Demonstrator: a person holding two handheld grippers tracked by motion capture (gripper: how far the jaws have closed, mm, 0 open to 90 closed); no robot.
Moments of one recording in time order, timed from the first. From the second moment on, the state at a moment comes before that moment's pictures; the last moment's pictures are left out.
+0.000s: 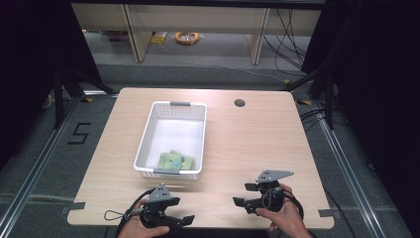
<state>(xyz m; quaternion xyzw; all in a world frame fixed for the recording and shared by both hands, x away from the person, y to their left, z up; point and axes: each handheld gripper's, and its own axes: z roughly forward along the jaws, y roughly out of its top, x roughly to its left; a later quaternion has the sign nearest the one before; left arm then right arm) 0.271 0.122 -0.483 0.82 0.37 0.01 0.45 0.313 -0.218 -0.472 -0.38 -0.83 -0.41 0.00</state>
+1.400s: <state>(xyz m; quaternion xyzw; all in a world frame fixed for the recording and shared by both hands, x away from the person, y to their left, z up) 0.257 0.119 -0.500 0.83 0.36 0.04 0.43 0.283 -0.232 -0.493 -0.35 -0.85 -0.39 -0.05</state>
